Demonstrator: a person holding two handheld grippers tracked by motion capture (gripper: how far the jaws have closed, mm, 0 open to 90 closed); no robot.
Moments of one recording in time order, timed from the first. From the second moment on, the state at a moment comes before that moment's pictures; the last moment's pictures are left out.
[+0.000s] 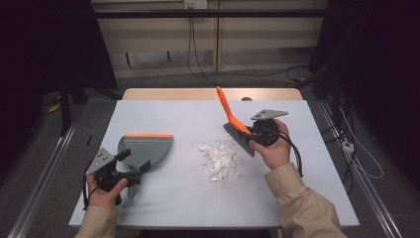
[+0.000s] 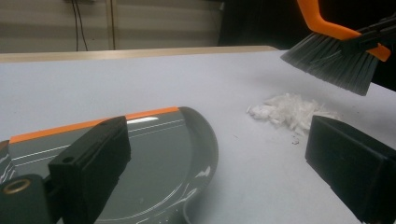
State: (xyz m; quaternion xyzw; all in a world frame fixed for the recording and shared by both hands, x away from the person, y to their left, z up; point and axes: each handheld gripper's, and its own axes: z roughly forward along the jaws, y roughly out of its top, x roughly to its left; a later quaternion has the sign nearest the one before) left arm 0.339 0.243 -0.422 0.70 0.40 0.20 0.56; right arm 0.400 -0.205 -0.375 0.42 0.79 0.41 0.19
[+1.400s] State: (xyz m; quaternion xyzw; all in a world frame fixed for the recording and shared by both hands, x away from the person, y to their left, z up) left arm 0.340 0.243 -0.425 0.71 0.40 0.19 0.55; right arm 0.373 -0.157 -0.420 0.23 0.88 0.42 -0.02
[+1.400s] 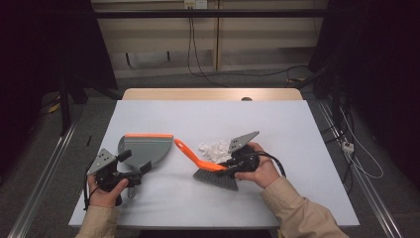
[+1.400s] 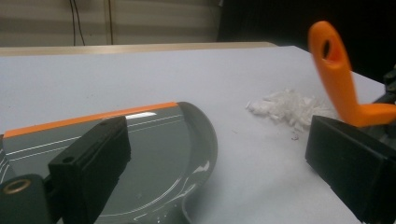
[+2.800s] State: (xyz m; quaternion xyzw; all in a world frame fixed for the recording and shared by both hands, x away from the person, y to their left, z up) left arm 0.338 0.247 -0.424 0.71 0.40 0.18 0.55; right arm 0.394 -0.208 -0.383 0.36 0.79 0.48 0.13
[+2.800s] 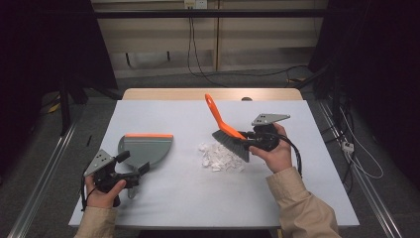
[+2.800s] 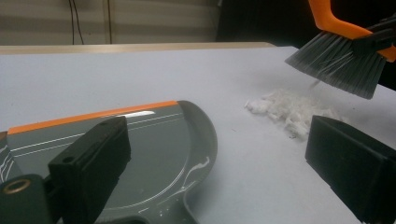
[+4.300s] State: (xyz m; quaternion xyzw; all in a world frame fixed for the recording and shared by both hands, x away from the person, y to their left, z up) left arm 0.333 0.256 -0.439 0.73 0.45 0.19 0.47; right arm 0.386 -0.240 -0.402 0.43 0.76 0.47 0.16
